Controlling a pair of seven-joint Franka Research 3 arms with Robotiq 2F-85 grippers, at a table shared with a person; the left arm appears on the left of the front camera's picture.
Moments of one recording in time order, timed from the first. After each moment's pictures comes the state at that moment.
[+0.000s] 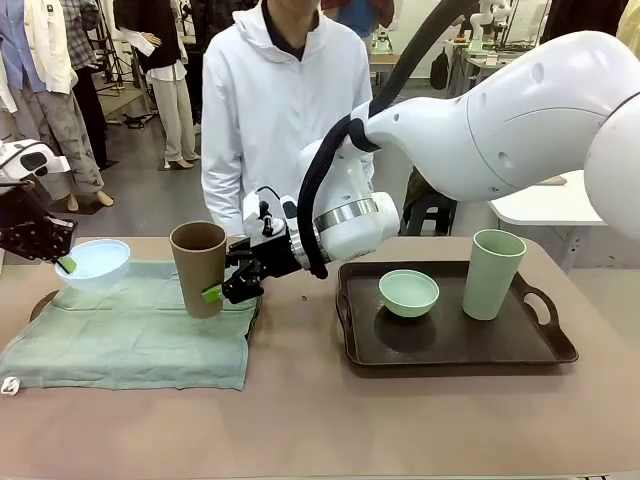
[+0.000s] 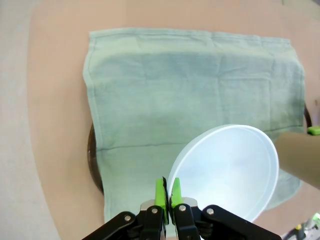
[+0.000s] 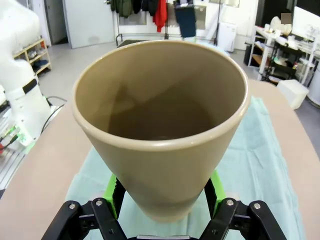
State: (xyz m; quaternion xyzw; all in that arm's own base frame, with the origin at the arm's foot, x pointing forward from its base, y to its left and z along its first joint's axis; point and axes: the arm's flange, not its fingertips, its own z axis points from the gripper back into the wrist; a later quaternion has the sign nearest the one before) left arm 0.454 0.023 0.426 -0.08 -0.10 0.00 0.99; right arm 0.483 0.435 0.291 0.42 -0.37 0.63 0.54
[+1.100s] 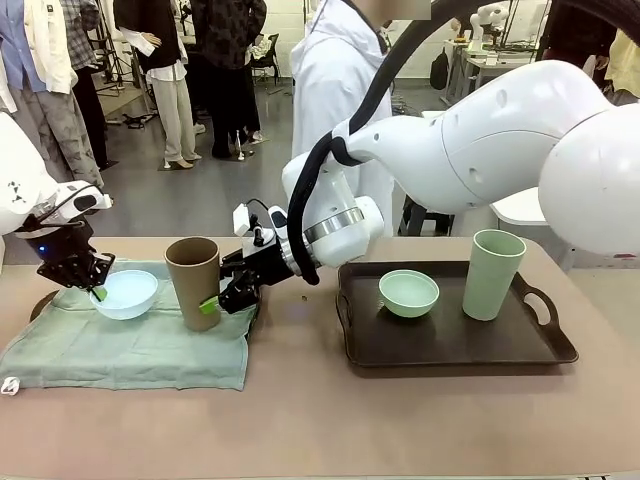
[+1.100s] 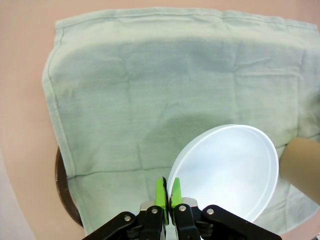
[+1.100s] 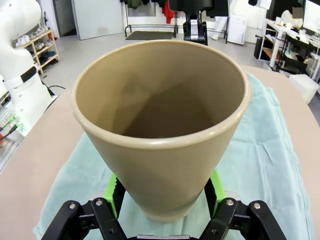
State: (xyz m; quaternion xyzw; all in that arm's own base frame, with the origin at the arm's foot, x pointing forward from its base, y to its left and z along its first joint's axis) left arm 0.476 -0.005 0.354 -0.06 -0.08 -0.01 1.00; right arm 0.498 0.453 0.268 0.43 -0.35 0.64 0.53
